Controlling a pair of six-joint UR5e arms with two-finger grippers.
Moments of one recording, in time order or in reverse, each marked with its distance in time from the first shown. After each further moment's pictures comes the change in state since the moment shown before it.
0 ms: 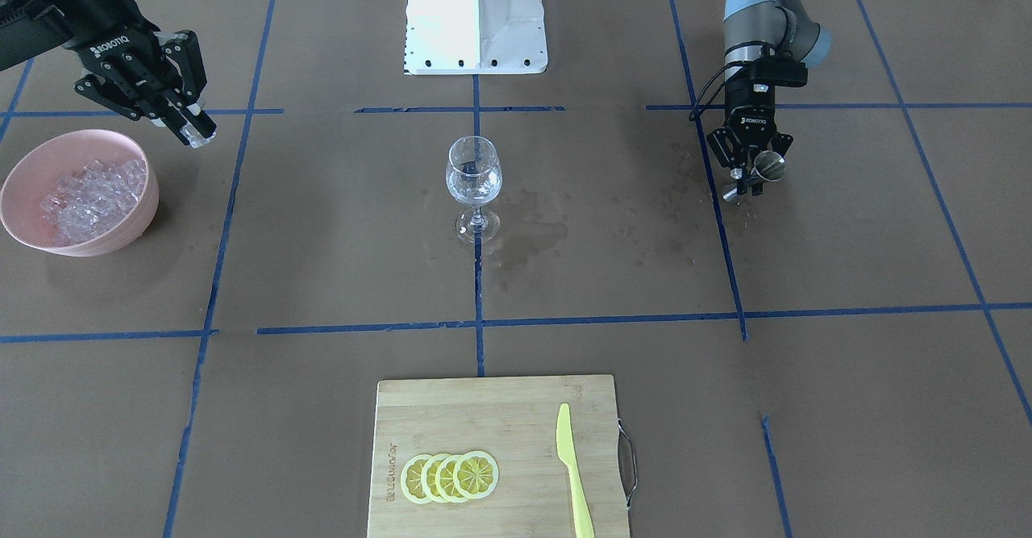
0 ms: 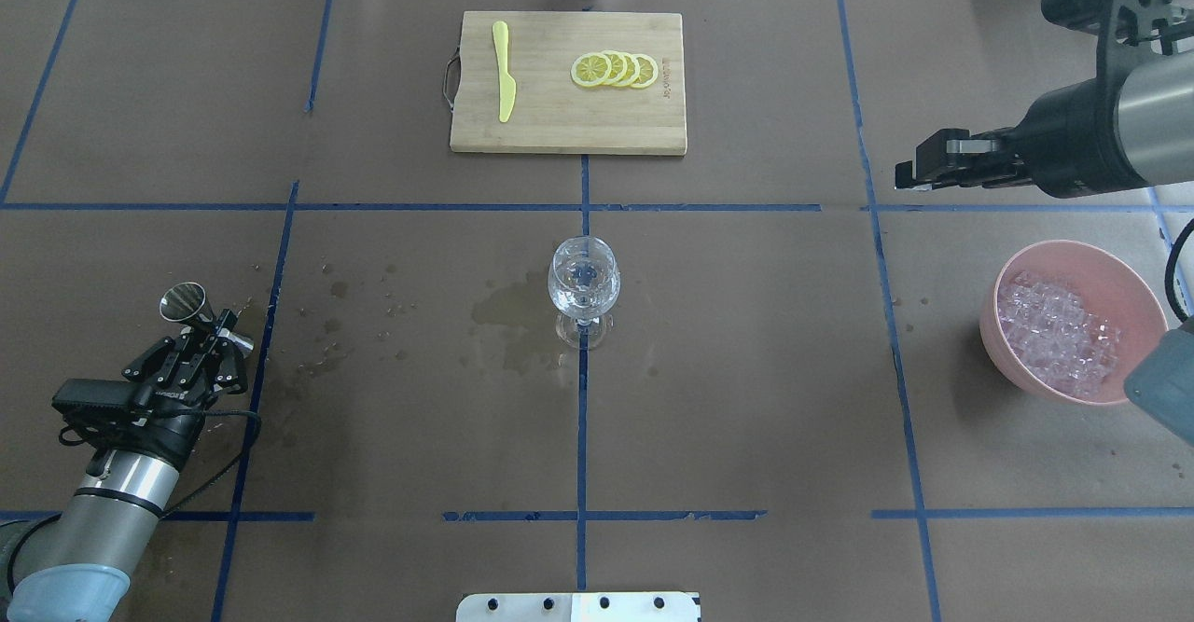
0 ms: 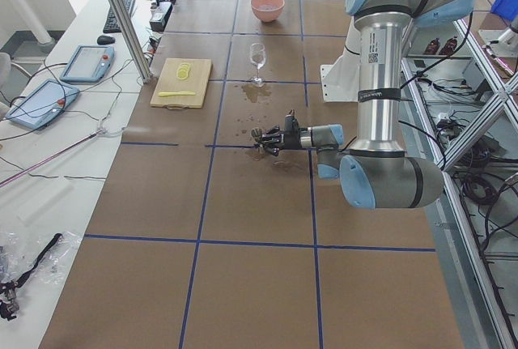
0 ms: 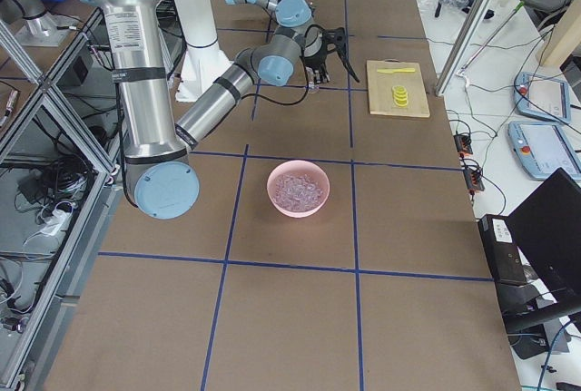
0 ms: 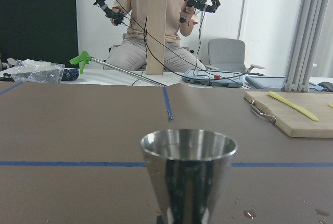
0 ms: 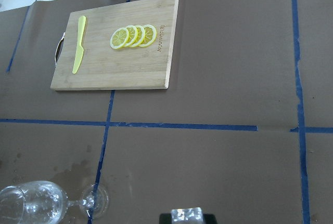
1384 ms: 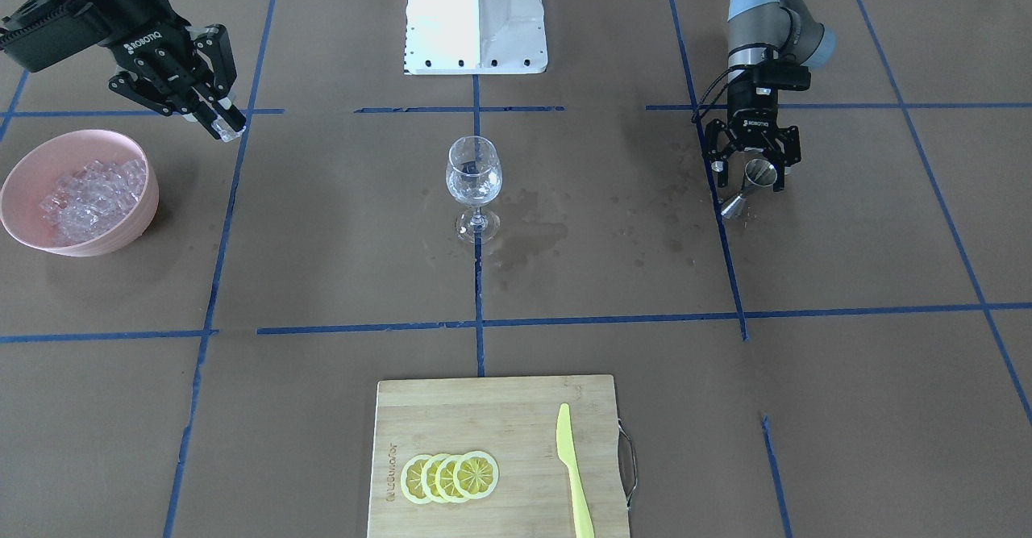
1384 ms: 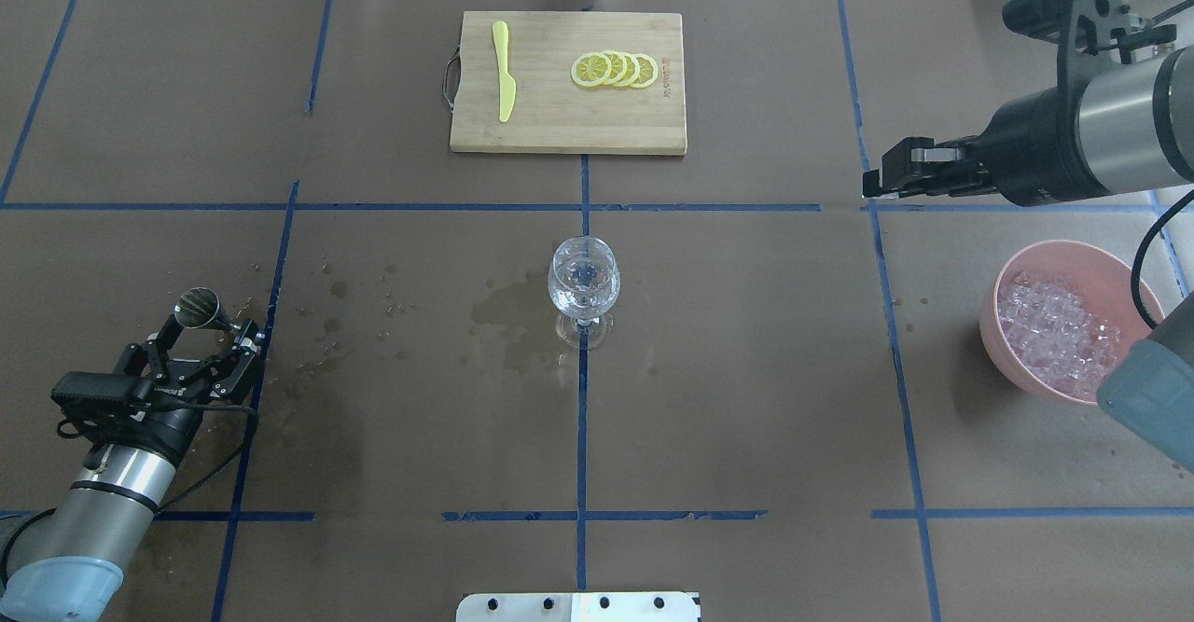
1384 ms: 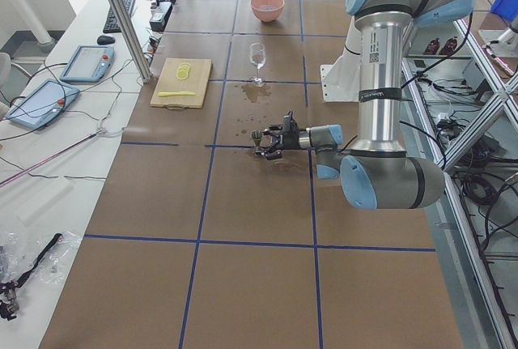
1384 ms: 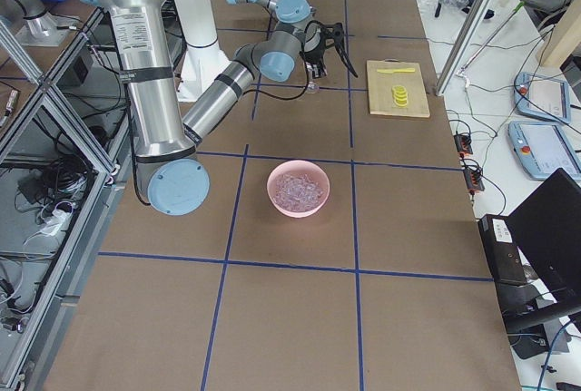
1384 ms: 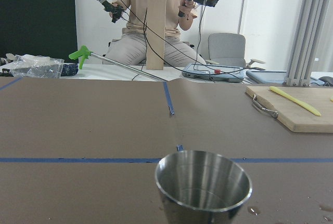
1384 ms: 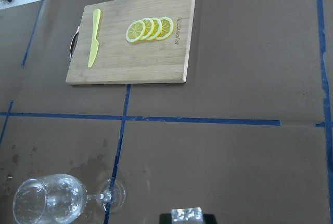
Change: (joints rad) left arm -0.014 0.010 -0.009 -0.001 -0.047 0.006; right arm -0.037 0.034 -0.003 -0.001 -0.010 0.025
